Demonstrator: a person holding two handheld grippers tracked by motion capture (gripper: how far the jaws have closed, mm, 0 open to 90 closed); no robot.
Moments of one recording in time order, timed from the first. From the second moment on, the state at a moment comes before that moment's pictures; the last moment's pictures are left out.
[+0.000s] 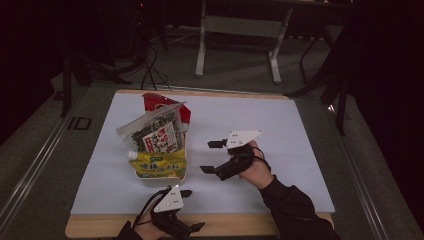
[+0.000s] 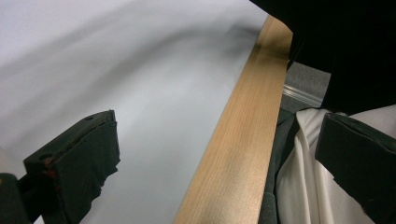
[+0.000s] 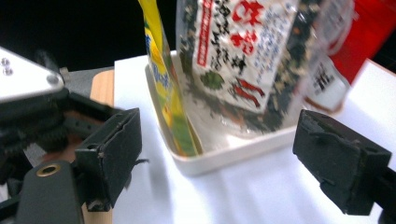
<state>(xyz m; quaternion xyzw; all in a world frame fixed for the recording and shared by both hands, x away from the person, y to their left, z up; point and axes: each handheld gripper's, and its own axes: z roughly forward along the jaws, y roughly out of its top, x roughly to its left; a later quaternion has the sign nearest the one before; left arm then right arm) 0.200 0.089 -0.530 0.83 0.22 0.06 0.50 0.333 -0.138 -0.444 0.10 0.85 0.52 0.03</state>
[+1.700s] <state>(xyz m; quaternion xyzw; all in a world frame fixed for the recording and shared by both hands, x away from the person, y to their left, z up) 0.200 0.087 -0.531 0.83 0.22 0.06 0.50 0.285 -0.271 -0.518 0.23 0.84 0.49 0.08</state>
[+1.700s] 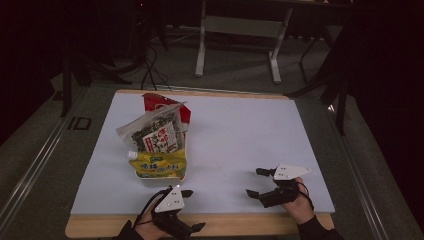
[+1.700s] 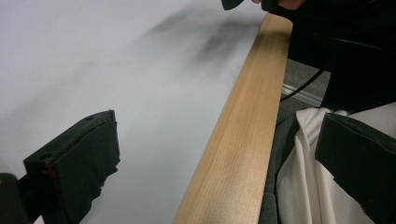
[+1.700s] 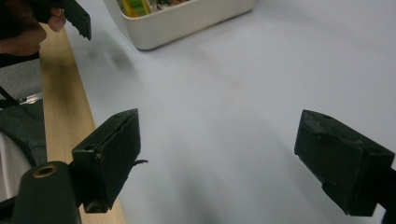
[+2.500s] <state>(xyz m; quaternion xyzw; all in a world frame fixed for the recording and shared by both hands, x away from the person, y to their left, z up) 0.202 0.087 -0.539 0.83 0.22 0.06 0.51 0.282 -0.293 -0.534 0.25 0.85 0.46 0.09</state>
